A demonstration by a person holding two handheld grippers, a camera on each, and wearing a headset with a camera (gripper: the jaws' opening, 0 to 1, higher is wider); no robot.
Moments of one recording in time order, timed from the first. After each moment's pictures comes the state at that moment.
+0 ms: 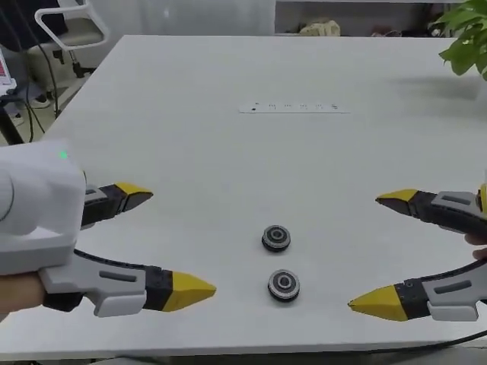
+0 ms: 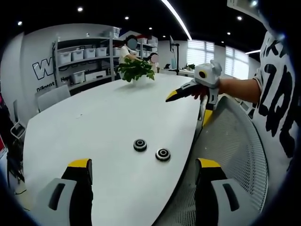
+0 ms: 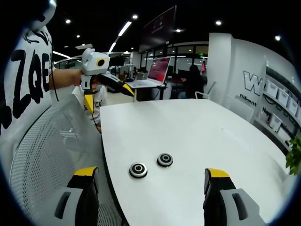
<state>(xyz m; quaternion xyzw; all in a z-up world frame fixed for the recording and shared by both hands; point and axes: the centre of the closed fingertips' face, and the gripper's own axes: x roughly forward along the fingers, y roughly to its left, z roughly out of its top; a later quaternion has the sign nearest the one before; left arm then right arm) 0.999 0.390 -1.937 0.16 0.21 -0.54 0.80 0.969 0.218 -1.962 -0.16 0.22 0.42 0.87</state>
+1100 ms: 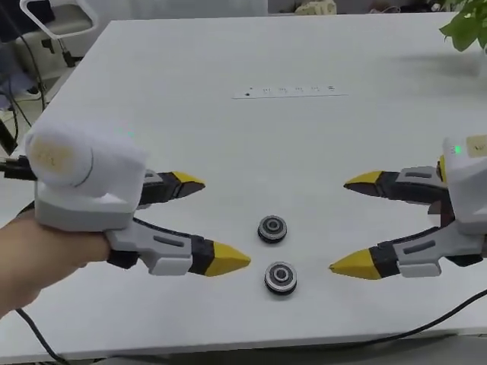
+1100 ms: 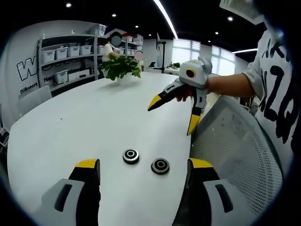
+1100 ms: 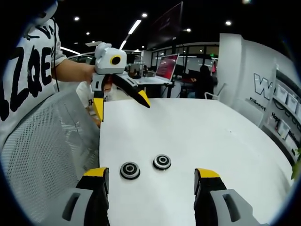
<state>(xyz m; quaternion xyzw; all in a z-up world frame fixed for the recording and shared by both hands) 1.020 0.331 -1.964 0.15 0.22 -0.60 0.75 0.999 0.225 -1.985 -0.17 0.22 0.46 0.84</state>
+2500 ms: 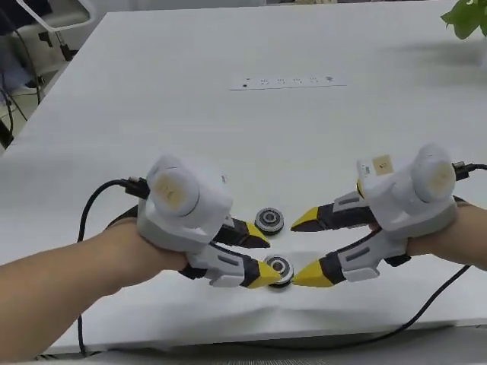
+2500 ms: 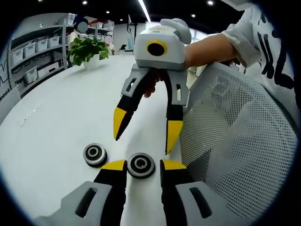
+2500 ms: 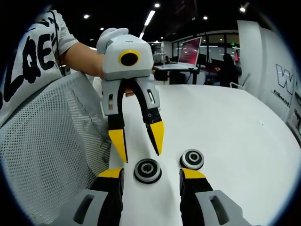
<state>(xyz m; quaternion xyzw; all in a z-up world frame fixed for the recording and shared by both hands) 0.986 0.277 -2.041 0.22 0.25 -0.69 0.65 0.990 0.270 -2.042 -0.16 0.27 0.55 0.77</state>
